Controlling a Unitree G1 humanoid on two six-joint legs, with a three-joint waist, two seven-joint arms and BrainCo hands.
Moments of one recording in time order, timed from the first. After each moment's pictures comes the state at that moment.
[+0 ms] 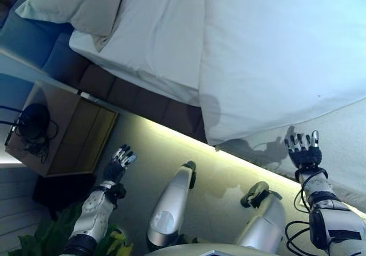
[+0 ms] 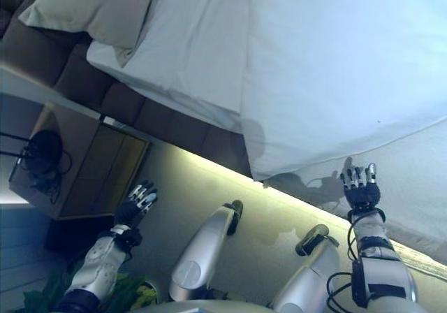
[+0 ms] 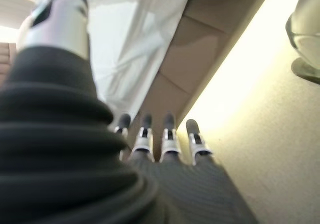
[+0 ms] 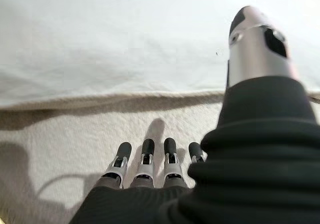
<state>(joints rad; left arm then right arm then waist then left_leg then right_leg) 0.10 0.44 -0.18 0.41 -0.74 -0.19 -0.13 -0.44 -0.57 -0.19 1.20 1.44 0.04 0.39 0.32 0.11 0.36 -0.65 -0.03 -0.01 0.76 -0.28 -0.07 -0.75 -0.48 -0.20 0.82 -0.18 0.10</state>
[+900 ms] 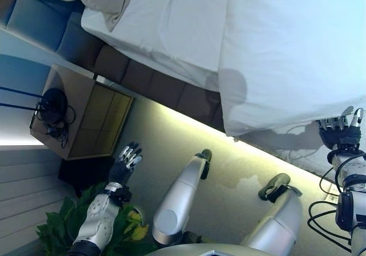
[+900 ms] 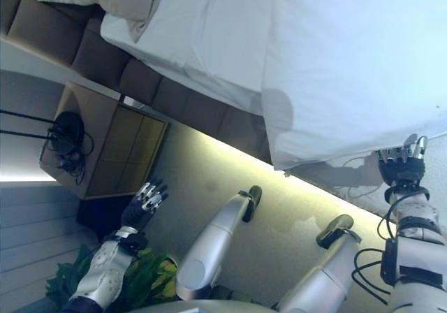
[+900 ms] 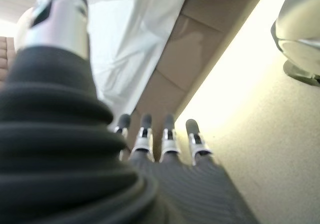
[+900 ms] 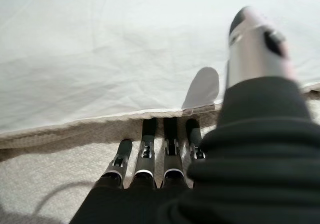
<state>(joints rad) 0.13 0.44 -0.26 0.31 -0.82 -0.28 -0.16 -0.59 -0.77 -0.24 1.28 1.50 0.18 0.38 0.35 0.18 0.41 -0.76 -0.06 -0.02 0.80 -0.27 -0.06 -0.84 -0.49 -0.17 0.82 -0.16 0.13</state>
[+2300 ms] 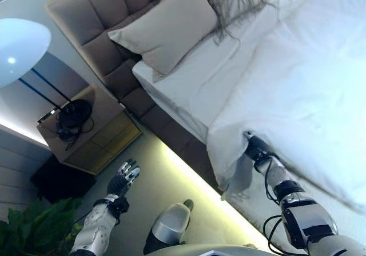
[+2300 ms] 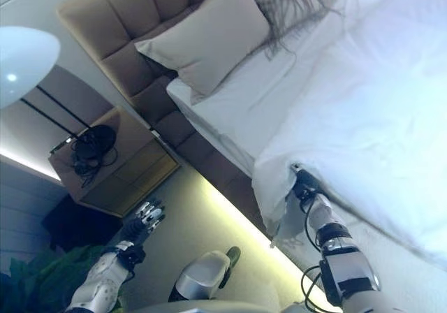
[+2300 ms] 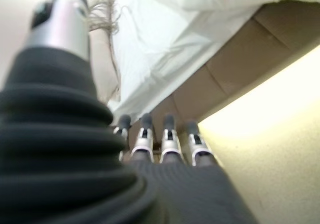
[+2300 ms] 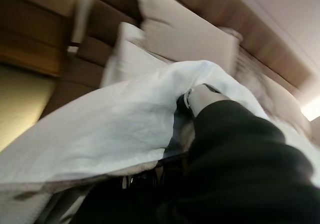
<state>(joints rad) 0.18 0.38 -0.17 0.35 -0.72 -0.07 -0.15 -0.49 -0.32 0.14 1.00 0.98 0.10 0.12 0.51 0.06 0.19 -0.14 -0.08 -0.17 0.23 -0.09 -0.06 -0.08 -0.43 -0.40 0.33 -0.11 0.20</state>
